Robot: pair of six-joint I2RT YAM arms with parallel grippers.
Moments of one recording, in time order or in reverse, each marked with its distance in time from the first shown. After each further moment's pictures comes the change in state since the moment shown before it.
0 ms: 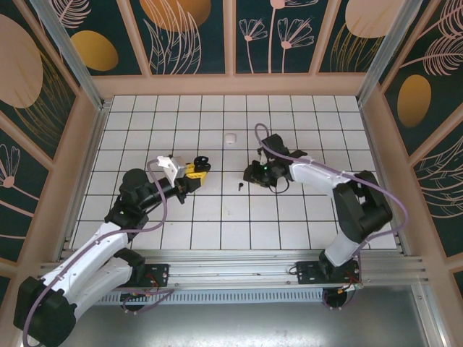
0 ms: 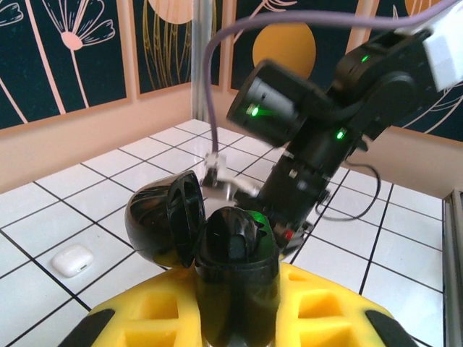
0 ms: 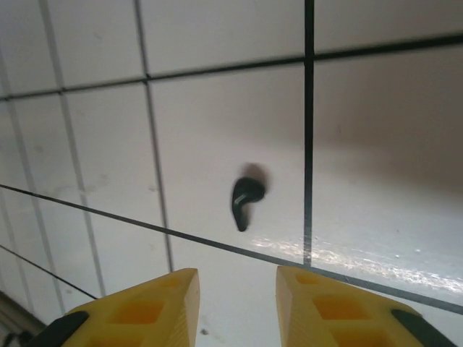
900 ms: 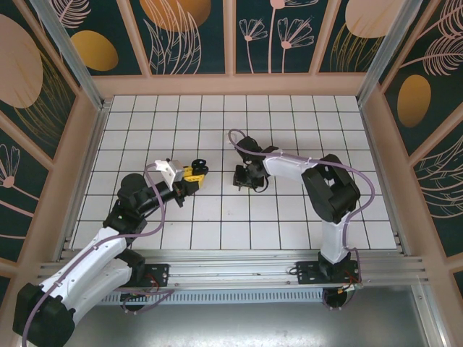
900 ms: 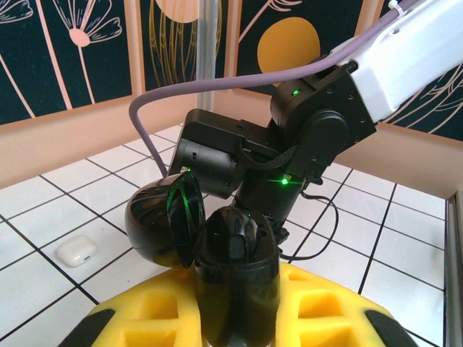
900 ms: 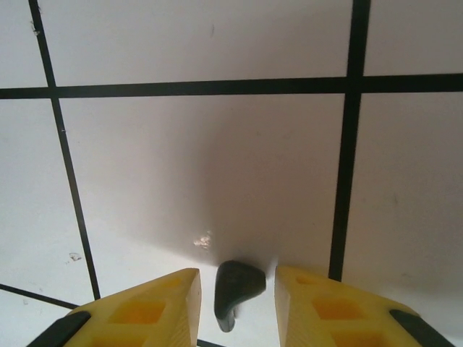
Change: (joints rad) left arm 0.000 -0.048 -0.036 -0.009 -0.018 -0.007; right arm 0.114 0.257 0.229 -0.124 0.192 -0.009
